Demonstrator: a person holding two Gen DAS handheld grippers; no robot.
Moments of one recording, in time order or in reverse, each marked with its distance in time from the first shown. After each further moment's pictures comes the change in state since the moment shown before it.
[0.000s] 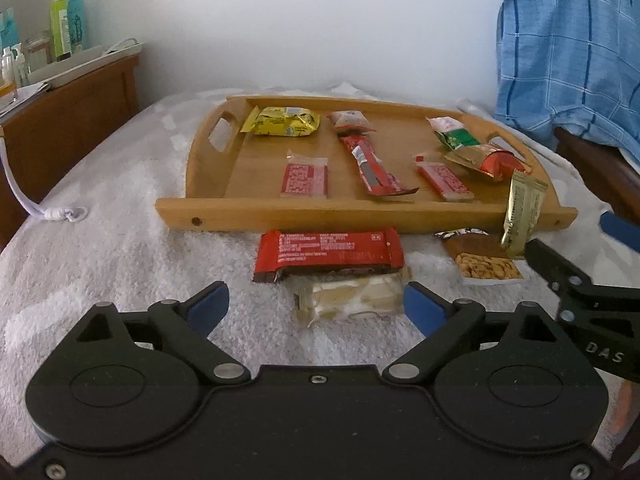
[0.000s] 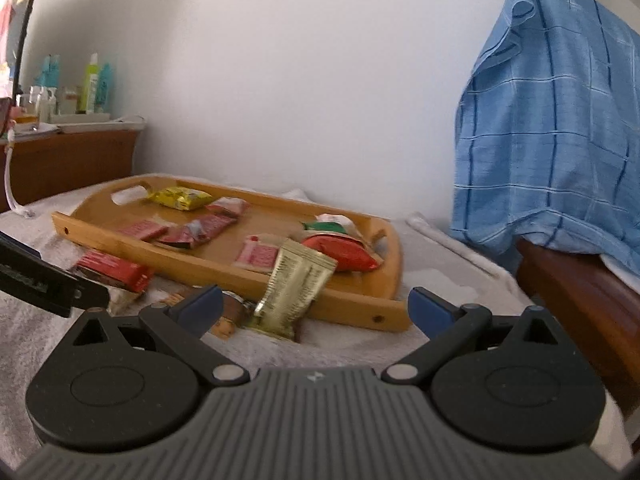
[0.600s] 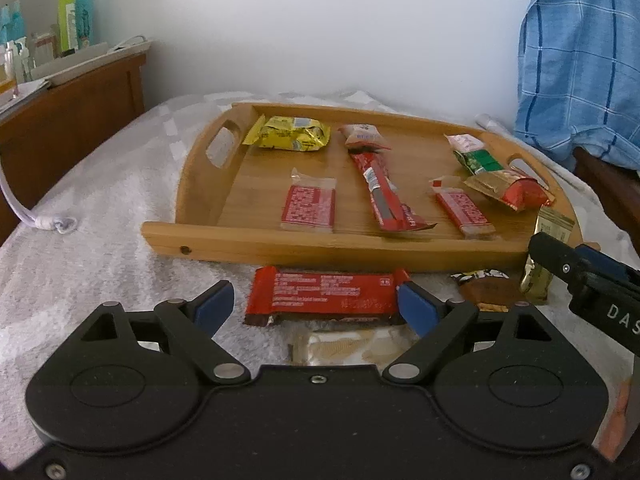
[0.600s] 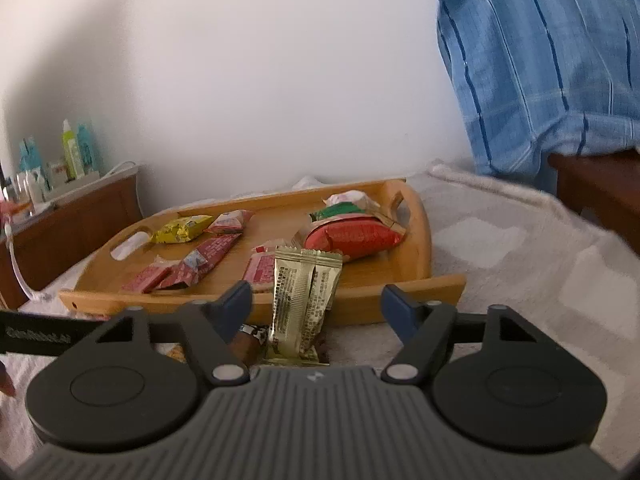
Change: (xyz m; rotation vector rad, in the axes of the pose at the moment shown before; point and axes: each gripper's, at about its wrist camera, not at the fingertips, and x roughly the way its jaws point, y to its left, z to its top) left arm 0.028 -0.004 0.022 -0.049 -0.009 0.031; right arm 0.036 -0.027 0.002 0.323 0.044 0.102
